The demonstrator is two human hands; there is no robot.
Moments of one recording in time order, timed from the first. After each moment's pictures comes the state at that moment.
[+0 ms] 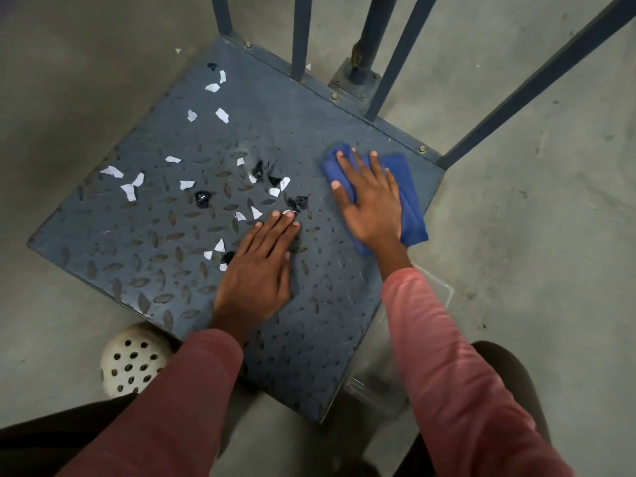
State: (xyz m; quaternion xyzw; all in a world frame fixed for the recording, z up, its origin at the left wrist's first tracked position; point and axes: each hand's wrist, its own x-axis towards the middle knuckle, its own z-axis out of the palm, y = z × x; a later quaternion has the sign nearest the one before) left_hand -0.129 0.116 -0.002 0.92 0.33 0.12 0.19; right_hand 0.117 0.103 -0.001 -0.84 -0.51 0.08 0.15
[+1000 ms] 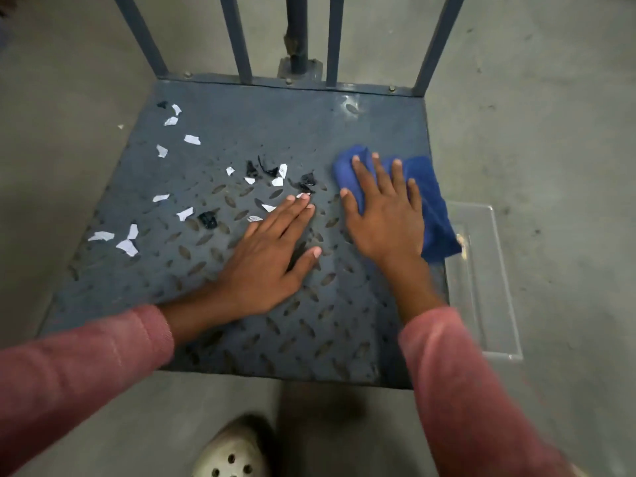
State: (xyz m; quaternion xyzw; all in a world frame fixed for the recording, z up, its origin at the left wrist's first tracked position) left_hand -0.163 0.194 -0.006 0.98 0.09 0.02 0.17; right_hand -0.007 0.054 -0.012 -0.95 -0.28 0.03 0.13
